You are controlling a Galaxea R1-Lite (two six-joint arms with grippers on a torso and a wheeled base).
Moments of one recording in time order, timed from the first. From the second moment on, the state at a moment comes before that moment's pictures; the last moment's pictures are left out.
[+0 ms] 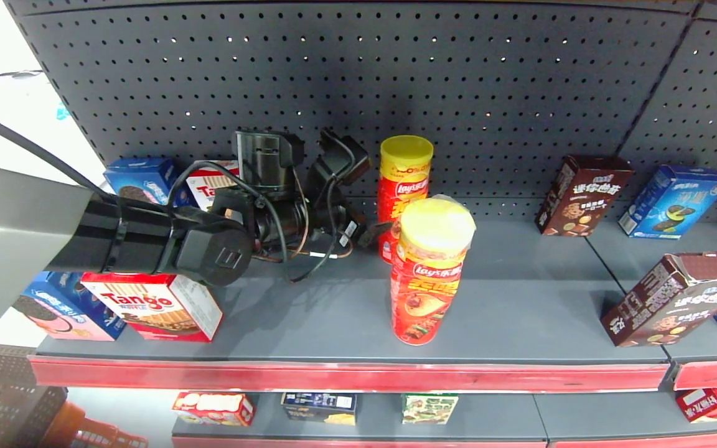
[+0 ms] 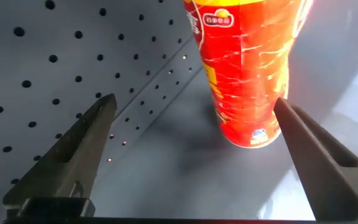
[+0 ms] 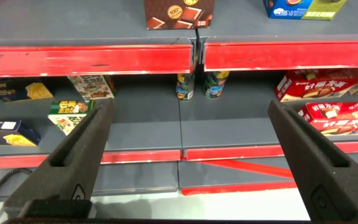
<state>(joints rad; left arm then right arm) -0.48 2.05 -1.41 -0.47 -0.19 0.47 -0.07 0.09 0.00 0.01 -0.02 -0.01</state>
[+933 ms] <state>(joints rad) -0.46 2.07 -1.41 -0.49 -0.17 0.47 -0.07 0.09 0.00 0.01 -0.02 -0.01</state>
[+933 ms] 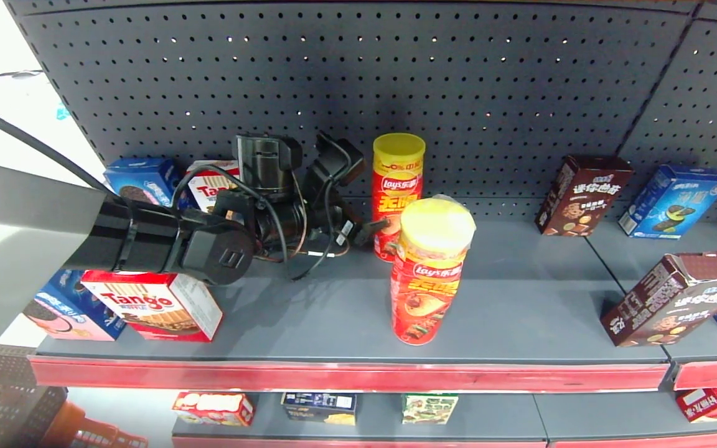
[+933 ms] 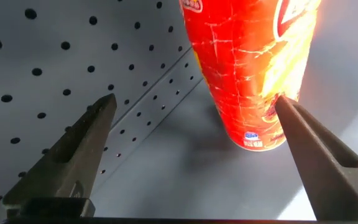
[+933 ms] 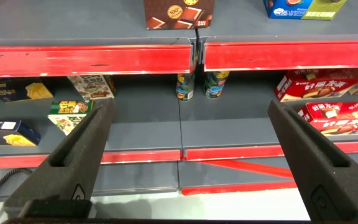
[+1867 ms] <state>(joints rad) -0.46 2.02 -1.21 -0.69 -0.02 0.48 -0.07 0.09 0.00 0.01 -0.02 -0.01</state>
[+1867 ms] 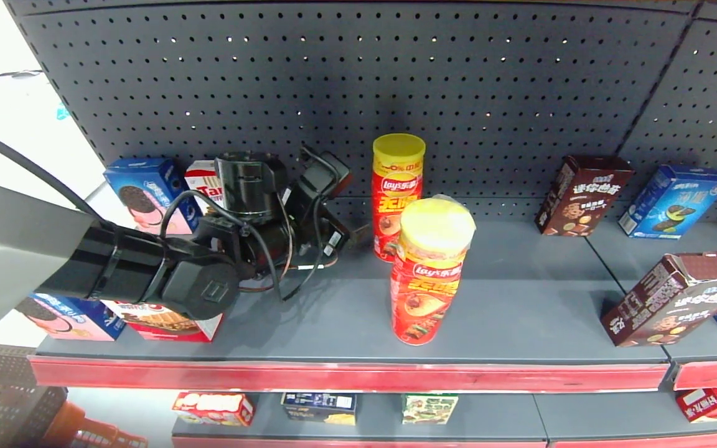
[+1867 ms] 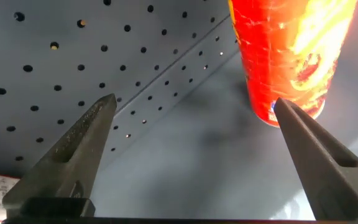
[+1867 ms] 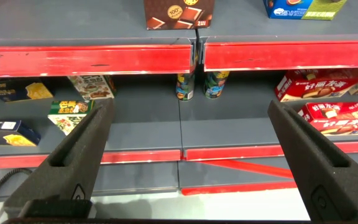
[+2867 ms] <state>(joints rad) -0.46 2.11 -1.32 -0.69 0.00 0.47 -0.07 0.09 0.00 0.01 -0.02 -0.01</state>
